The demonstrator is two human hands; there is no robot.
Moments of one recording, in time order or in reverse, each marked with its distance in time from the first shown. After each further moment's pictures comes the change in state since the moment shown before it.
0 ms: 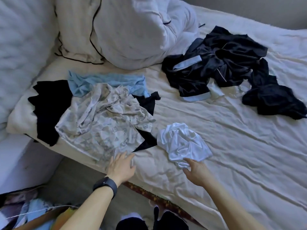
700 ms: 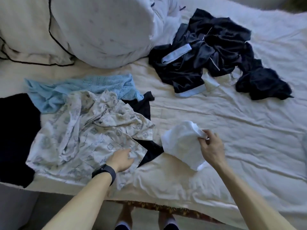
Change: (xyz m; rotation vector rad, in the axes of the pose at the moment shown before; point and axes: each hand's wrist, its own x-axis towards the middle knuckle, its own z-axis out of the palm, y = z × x) left_hand 0.169 -0.071 -0.035 -0.031 -0.231 0.173; right_hand 0.079 -0.061 -0.037 0.532 0.791 0.262
